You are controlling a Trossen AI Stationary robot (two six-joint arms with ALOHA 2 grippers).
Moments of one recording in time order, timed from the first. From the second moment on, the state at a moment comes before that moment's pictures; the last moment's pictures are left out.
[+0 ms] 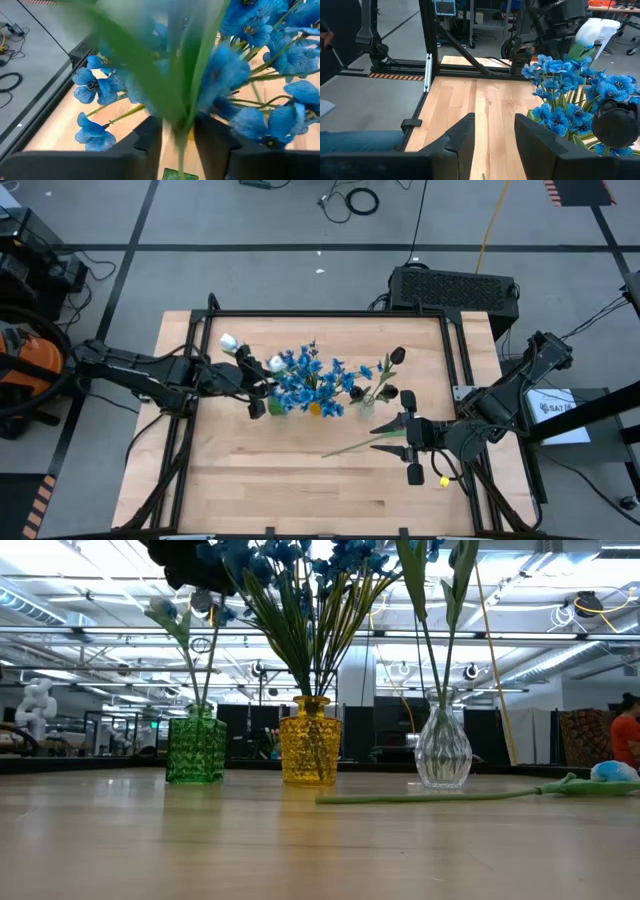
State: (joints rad) left arm -0.16 1.05 0.92 -0.48 -0.41 -0.20; right arm 0.68 1.24 1.21 -0.36 0.63 0.26
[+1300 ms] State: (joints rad) left arm -0.45 0.96 0.92 -0.71 -0.40 -0.55; right arm 0.75 1.24 1.21 -0.37 0.63 0.30
